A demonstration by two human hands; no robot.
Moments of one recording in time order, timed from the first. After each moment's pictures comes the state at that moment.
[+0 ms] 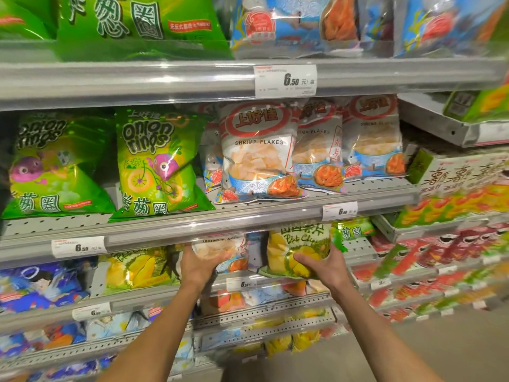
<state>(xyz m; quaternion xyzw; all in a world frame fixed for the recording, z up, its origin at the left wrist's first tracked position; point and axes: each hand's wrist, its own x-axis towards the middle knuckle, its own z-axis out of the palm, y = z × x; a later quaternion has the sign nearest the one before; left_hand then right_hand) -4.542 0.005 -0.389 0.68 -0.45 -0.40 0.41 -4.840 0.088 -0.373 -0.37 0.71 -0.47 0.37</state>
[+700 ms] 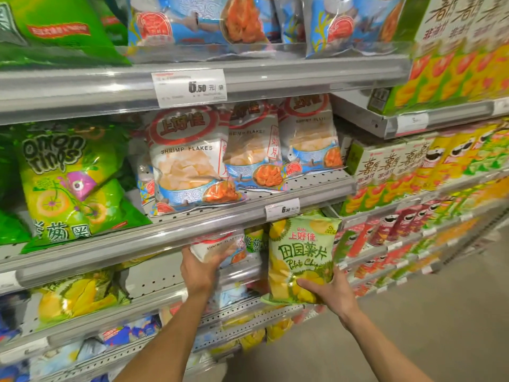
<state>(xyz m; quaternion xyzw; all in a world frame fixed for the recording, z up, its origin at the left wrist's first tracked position) -4.658 0.024 -0.391 0.66 -0.50 -0.37 0.42 -4.925 0.181 -0.389 -0.33 0.73 -0.47 0.37</state>
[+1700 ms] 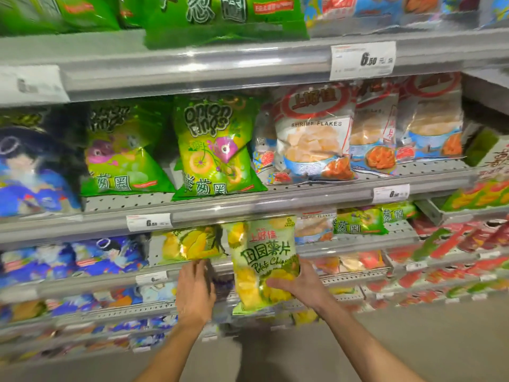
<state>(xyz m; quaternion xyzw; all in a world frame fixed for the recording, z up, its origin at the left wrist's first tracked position) -4.415 0.103 -0.407 0.69 -0.71 -0.06 0.14 -4.682 0.128 -0.381 -0.48 0.62 -0.36 0.51</state>
